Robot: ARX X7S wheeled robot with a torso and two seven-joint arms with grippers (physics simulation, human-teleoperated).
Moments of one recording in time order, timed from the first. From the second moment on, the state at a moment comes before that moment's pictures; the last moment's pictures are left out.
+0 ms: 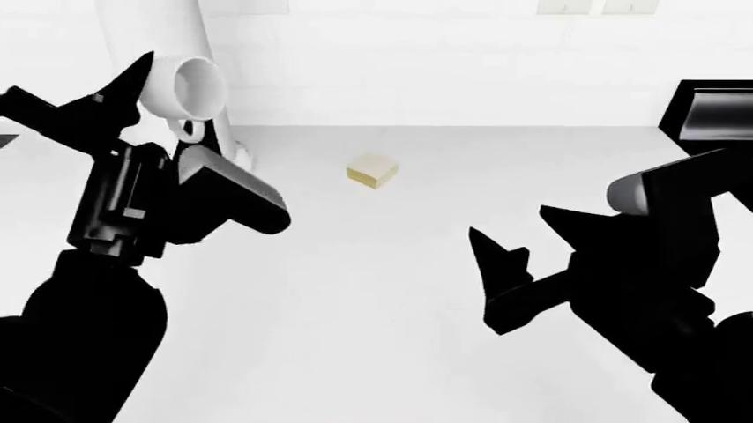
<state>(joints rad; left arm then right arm) -1.00 -0.83 0.96 0.61 0.08 -0.94 -0.46 0.72 0.57 0.22 -0.62 1.74 1.44 0.73</state>
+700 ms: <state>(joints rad) -1.28 -0.93 1.61 0.21 1.14 -0.43 -0.72 0.88 0.73 0.05 -0.35 2.04 1.42 0.74</state>
